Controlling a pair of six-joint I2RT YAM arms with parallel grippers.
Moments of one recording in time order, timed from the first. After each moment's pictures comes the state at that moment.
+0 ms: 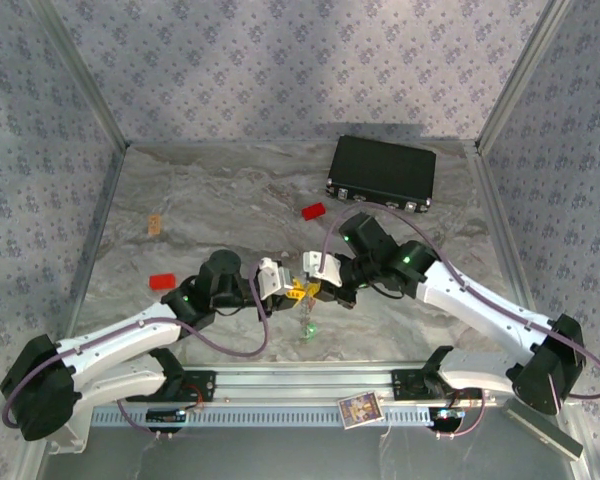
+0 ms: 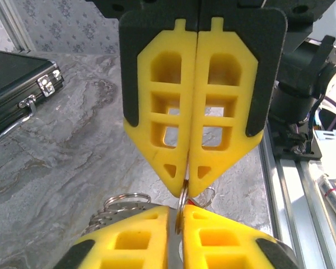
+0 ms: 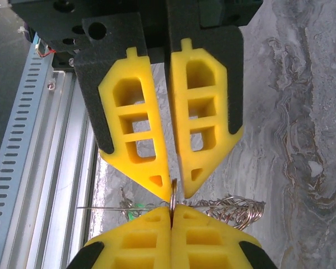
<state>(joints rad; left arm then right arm) -0.87 1.00 0.50 0.16 0.52 0.20 0.82 1.19 1.02 -0.70 -0.52 -0.60</state>
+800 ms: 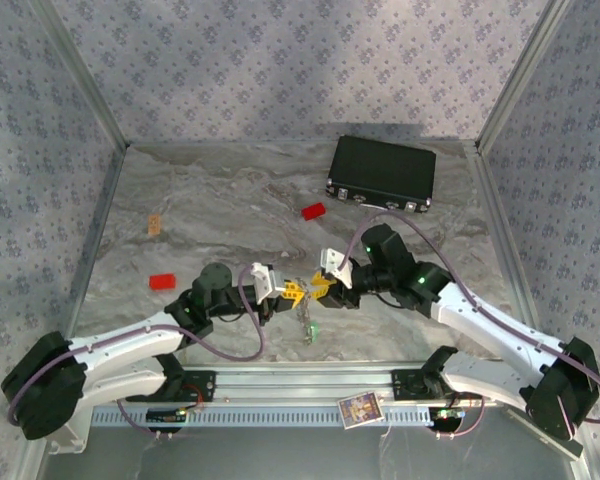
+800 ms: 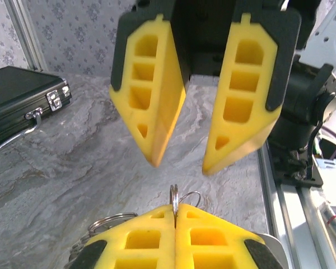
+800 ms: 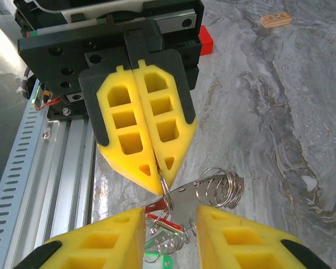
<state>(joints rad) -0.87 1.01 0.33 0.53 0.52 0.04 0.74 1.03 0.76 -0.35 -0.63 -0.40</state>
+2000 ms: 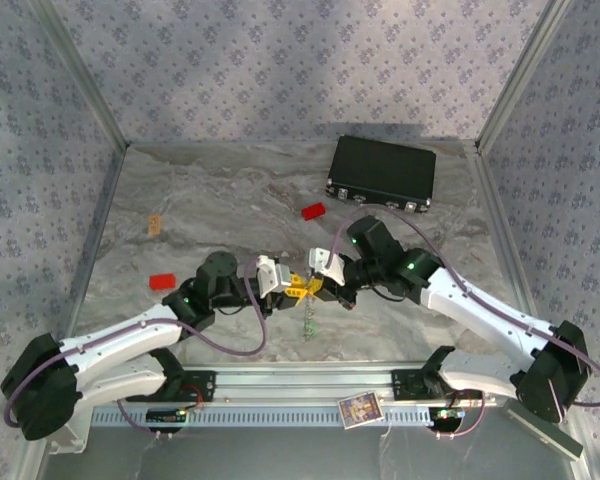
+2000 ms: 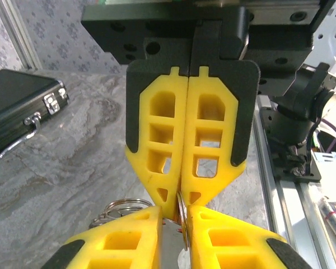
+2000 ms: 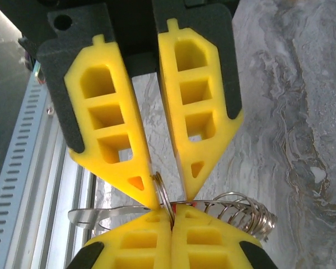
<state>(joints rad) -0.87 1.00 0.48 0.26 0.53 0.14 0.78 1.15 0.93 -0.58 -0.57 -0.52</state>
